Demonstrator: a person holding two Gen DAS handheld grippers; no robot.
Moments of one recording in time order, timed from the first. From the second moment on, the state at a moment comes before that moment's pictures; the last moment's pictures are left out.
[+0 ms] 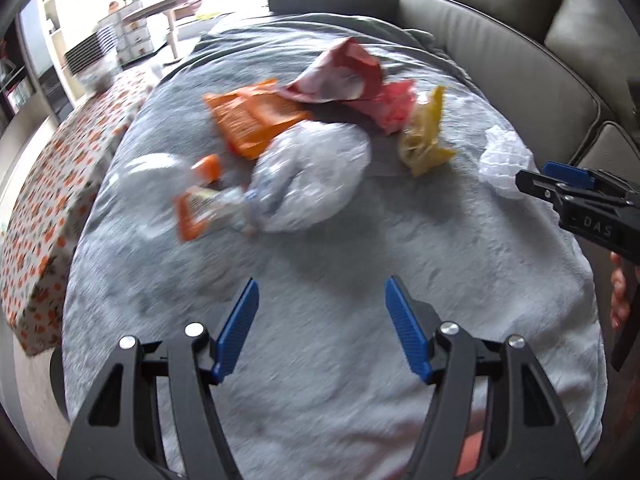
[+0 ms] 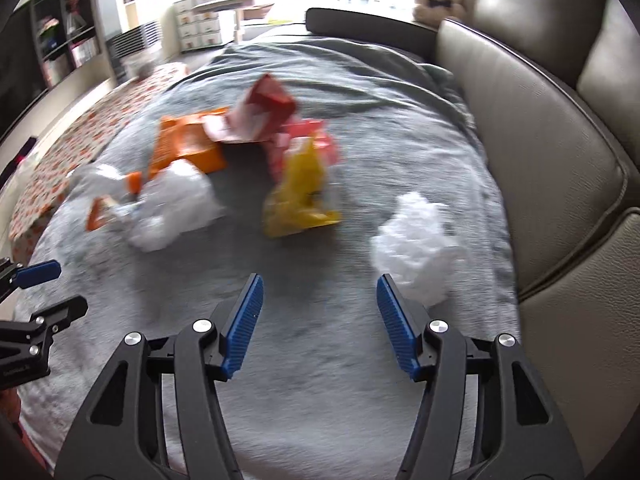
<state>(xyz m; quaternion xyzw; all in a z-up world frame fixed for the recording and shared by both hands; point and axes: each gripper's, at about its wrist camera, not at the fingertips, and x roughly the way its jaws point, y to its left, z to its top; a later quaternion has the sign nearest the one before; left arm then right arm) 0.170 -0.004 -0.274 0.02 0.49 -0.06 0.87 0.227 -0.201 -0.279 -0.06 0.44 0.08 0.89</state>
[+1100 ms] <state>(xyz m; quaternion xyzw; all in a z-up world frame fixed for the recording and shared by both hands) 0.314 -0.116 -0.351 0.01 0.49 -0.10 0.87 0.297 -0.268 -0.329 -0.01 0.45 0.05 0.89</state>
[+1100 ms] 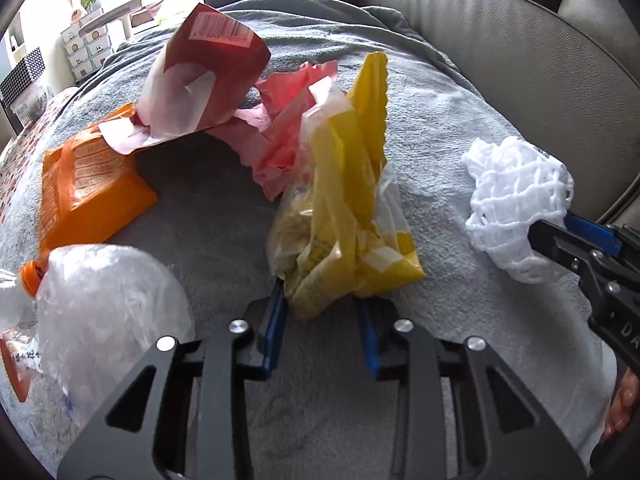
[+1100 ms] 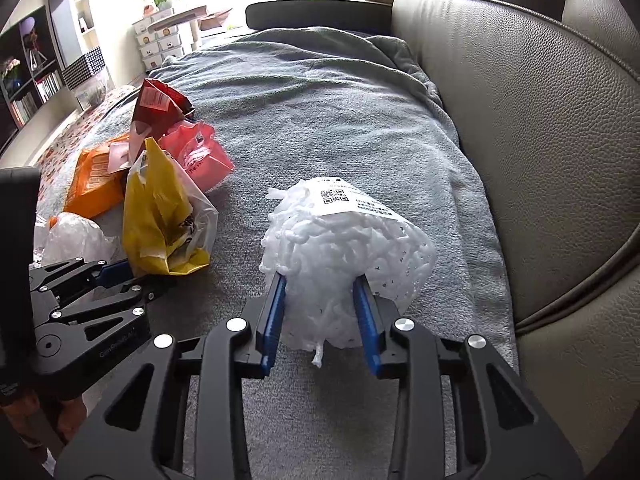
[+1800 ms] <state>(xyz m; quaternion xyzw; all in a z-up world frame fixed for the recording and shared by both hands) 0.193 0.015 -0.280 -0.03 0.47 -0.04 0.88 0.222 -0.187 -0.258 -0.03 0.42 0.08 0.90</state>
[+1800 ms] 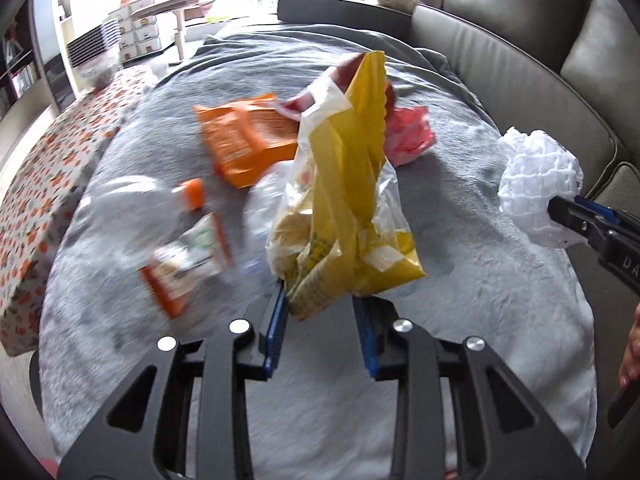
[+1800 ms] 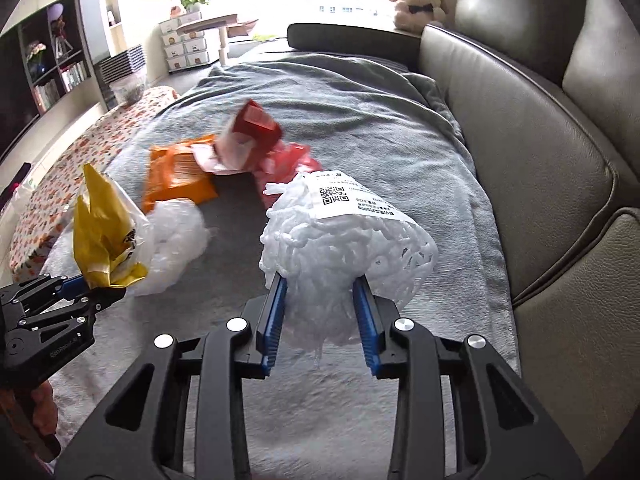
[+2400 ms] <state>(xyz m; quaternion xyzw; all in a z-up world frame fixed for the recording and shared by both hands) 0.003 0.287 -0.248 -0.09 0.45 0.15 0.88 0.124 0.085 -0.227 -0.11 0.40 0.28 0.87</state>
